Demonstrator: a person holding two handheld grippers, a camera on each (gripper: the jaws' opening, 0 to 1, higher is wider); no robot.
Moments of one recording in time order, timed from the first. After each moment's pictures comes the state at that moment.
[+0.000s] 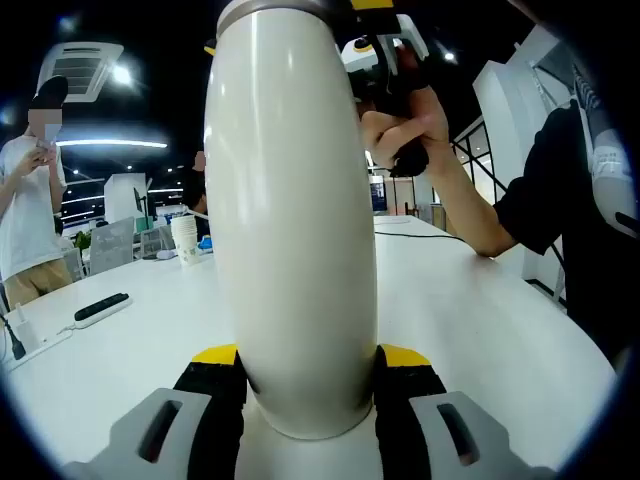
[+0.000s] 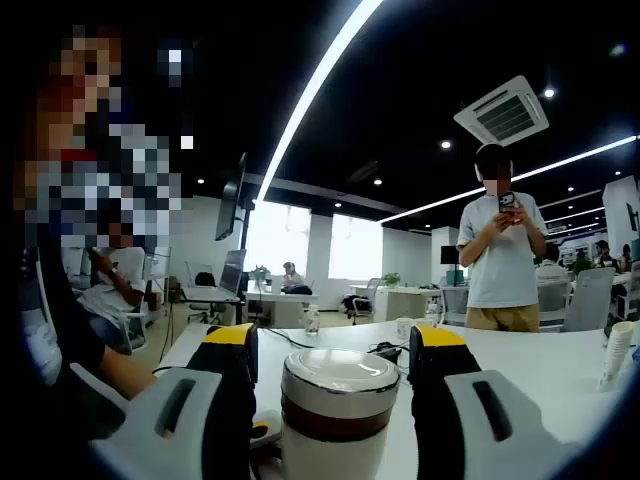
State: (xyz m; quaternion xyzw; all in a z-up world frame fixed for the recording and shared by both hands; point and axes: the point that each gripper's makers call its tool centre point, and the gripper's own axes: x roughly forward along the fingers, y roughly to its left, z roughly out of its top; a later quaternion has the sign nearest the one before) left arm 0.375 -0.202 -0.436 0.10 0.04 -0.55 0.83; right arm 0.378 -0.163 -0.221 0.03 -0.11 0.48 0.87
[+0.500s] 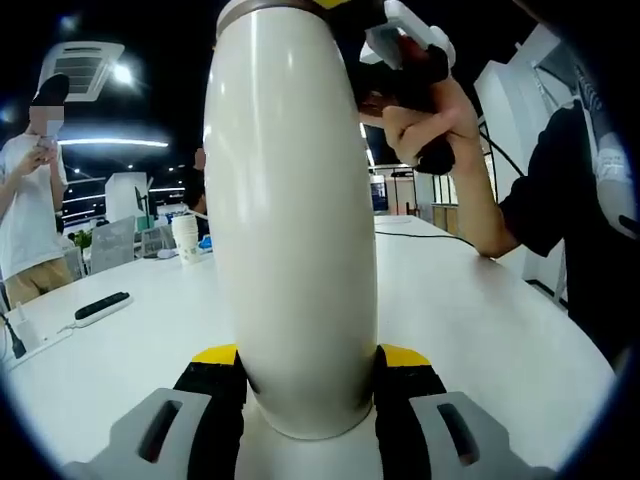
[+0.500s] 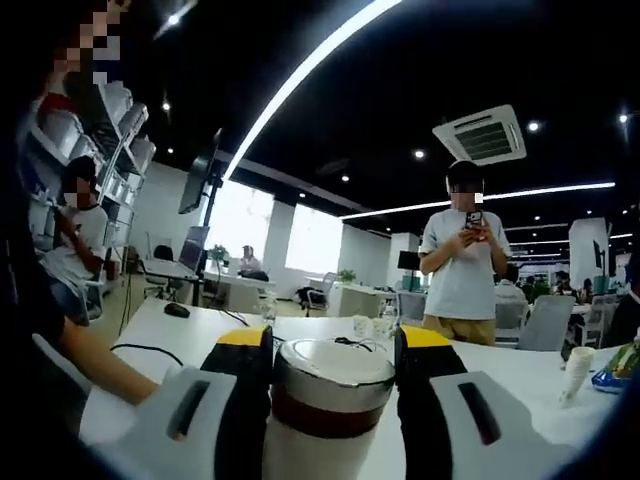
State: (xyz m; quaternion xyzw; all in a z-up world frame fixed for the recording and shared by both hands) left arm 0.371 -0.202 -0.436 0.10 0.05 -0.55 0.83; right arm 0.380 -0.162 -0.228 -0.04 -0.12 0.46 0.88
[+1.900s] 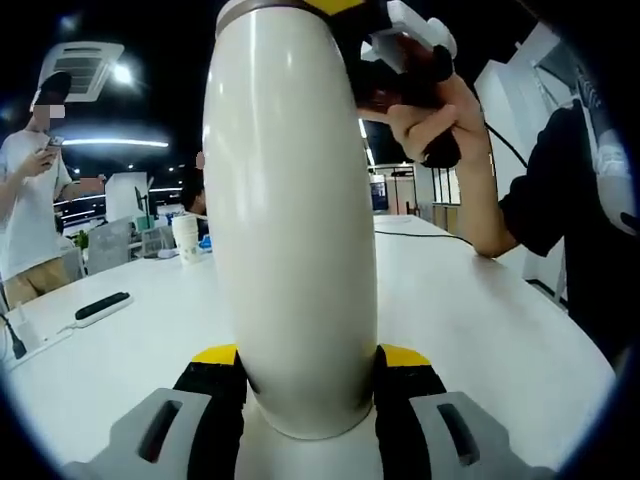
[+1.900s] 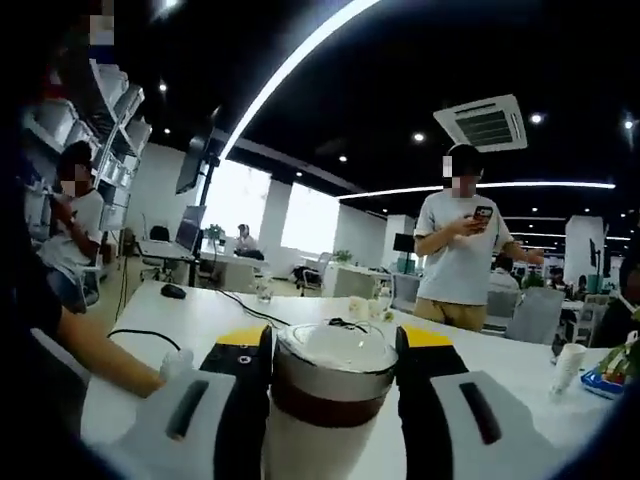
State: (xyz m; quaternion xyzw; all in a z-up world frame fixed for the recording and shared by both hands) left arm 0.365 -0.210 -0.436 0.10 0.04 -0.55 0.83; right arm 0.381 -0.162 -0.240 -0.07 -0.08 0.44 0.89
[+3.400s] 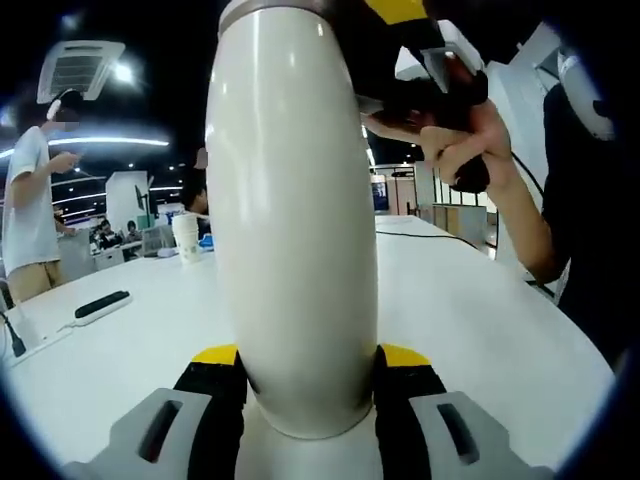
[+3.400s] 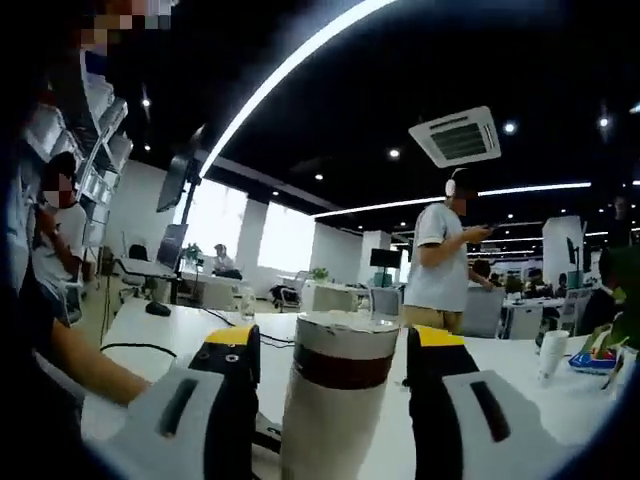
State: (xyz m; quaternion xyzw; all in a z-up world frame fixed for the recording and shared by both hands) left arm 0.373 -0.200 -0.434 0.09 0.05 -0.55 0.83; right arm 0.360 -0.180 -0.246 -0.02 -0.11 0.35 0.93
